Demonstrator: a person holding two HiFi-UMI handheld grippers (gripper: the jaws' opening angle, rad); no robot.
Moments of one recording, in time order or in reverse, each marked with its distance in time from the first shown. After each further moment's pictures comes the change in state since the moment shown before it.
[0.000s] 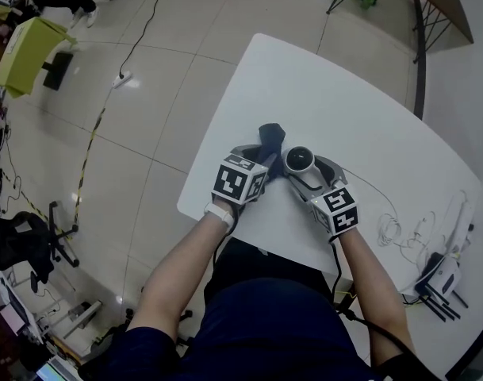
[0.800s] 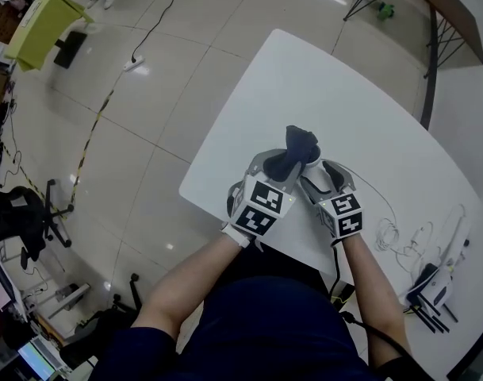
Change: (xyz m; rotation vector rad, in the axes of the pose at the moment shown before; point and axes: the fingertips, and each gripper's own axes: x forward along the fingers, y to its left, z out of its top) left arm -0.037 -0.057 0.023 0.193 -0.231 0.114; right arm -0.011 -0.002 -0.021 -0.026 0.051 -0.029
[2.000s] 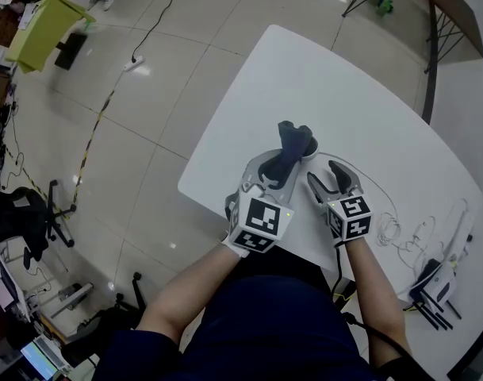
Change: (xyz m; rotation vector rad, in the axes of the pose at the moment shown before) left arm -0.027 -0.017 0.020 0.096 -0.141 0.101; right arm -0.027 -0.013 -0.006 0.091 -0.087 -0.037
